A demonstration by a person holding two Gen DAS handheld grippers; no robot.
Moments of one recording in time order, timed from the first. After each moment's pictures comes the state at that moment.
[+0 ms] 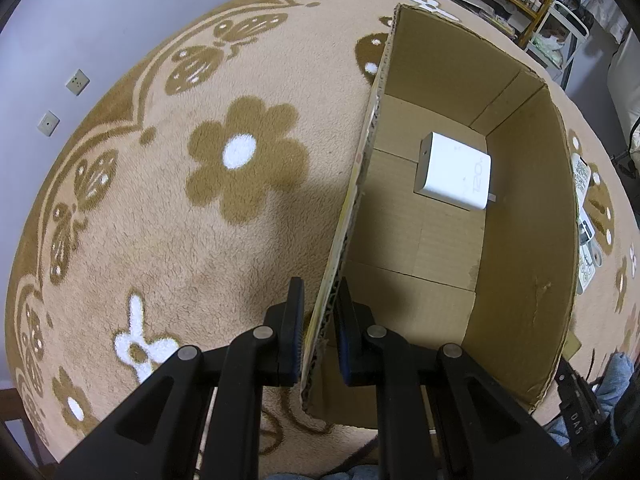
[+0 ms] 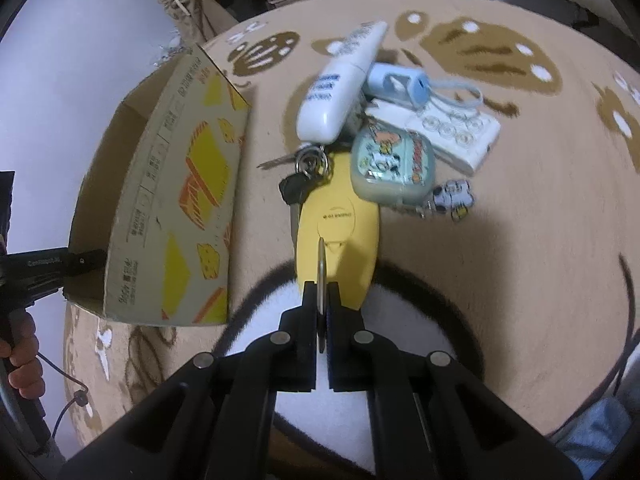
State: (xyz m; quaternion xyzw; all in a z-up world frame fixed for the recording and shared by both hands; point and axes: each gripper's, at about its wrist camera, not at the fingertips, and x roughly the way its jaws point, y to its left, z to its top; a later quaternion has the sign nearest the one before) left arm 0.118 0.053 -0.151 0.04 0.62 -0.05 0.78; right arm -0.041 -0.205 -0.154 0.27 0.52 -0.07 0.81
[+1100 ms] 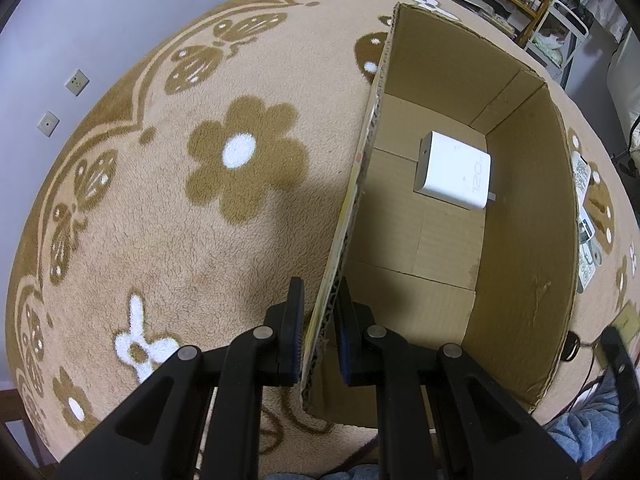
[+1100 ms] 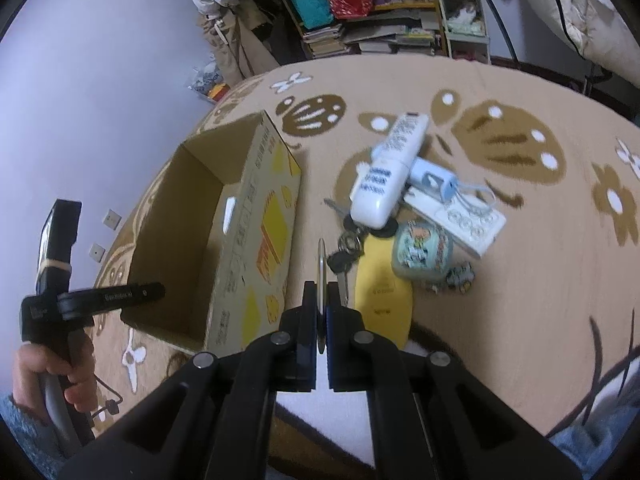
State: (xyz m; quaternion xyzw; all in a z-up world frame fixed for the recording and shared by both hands) left arm 0.116 0.053 -0.152 0.04 0.62 -0.05 0.78; right arm -0.026 -0.199 -0.083 0.23 0.46 -0.05 0.85
